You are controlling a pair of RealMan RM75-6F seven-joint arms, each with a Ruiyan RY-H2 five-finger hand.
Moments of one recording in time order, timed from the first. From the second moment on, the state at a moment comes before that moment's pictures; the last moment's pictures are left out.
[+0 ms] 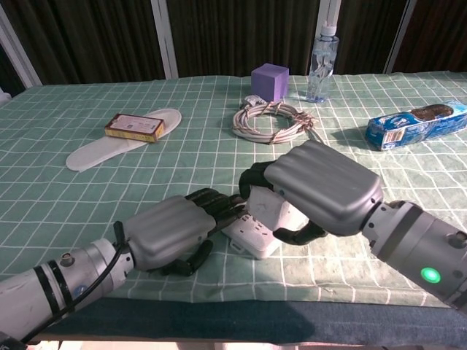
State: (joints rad) left arm -0.69 -1.90 0.03 -1.12 1.56 0.97 0.28; right arm 0.55 -1.82 0.03 -1.32 -1.68 1.22 -0.52
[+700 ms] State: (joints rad) left arm -0.69 -1.87 0.00 -1.18 1.56 1.00 0.28; right arm 0.45 -1.40 0.00 -1.58 -1.61 1.24 -0.87
